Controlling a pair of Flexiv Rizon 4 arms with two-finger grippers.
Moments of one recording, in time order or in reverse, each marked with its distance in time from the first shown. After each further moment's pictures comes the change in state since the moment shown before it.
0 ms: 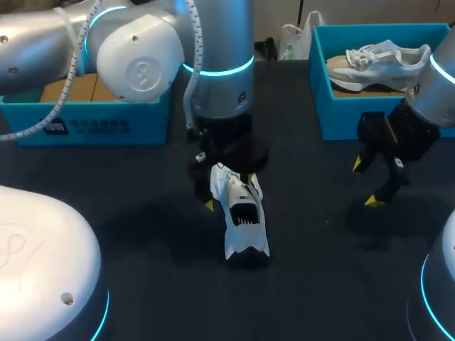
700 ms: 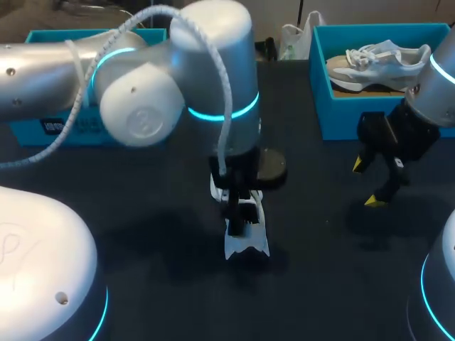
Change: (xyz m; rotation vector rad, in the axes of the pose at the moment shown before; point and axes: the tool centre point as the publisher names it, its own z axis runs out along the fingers) left arm 0.007 -0.040 0.037 0.046 -0.105 -0.672; right arm 0.000 0.000 0.000 0.000 0.000 0.000
